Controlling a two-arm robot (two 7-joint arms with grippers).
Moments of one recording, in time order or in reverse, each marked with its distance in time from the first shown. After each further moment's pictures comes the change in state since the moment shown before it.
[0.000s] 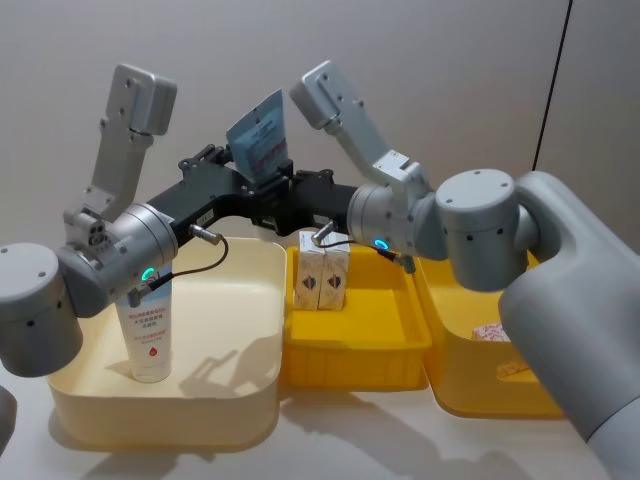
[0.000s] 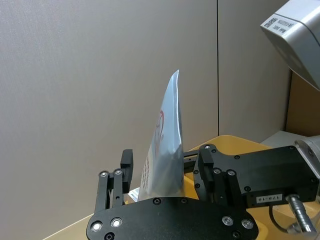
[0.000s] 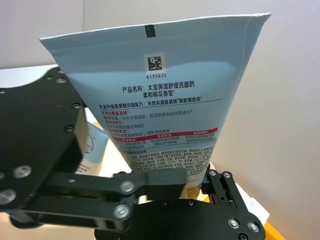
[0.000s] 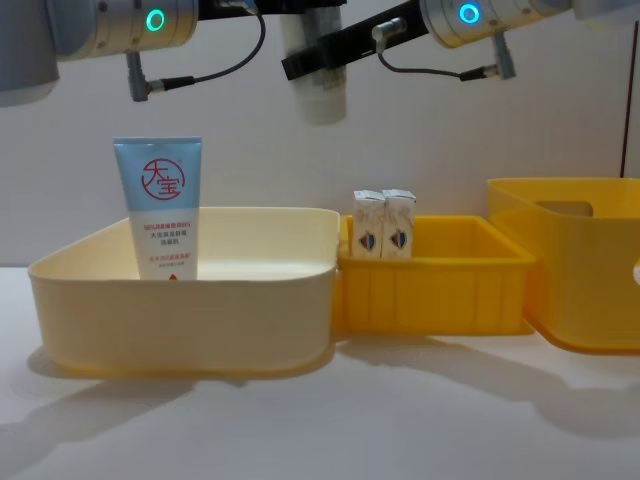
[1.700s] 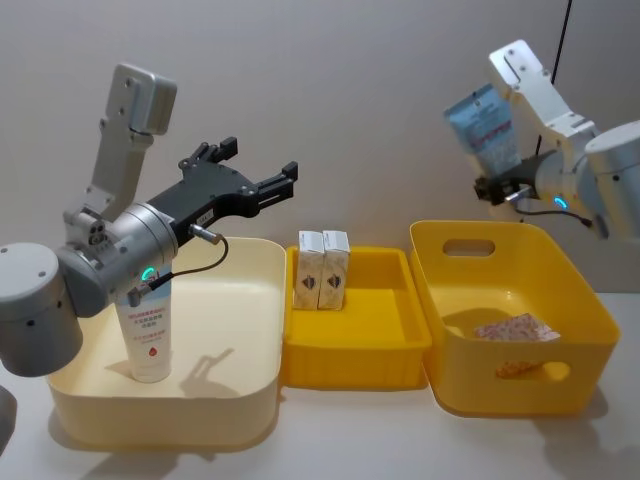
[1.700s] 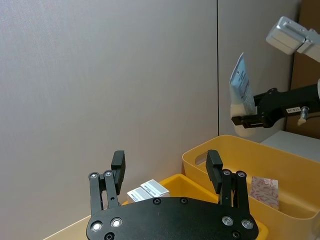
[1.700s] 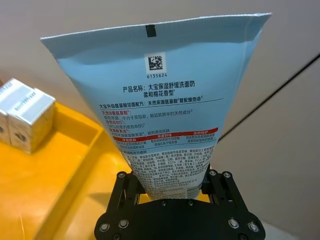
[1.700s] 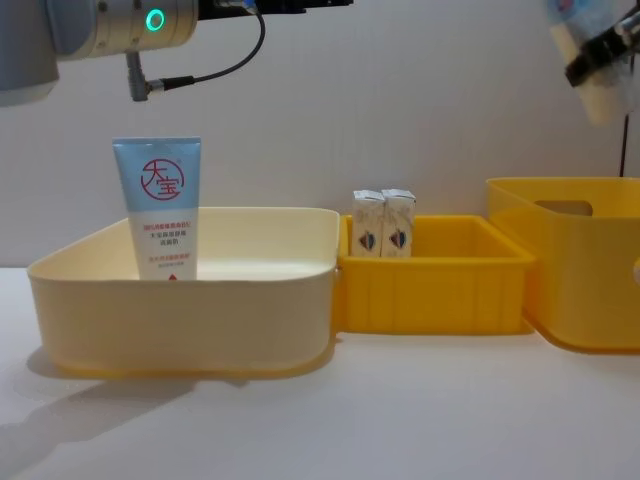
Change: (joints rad) left arm 0.000 0.000 0.000 0.000 0.000 0.000 0.000; right arm 0.079 0.188 0.104 0.044 -0.168 0.324 -0.232
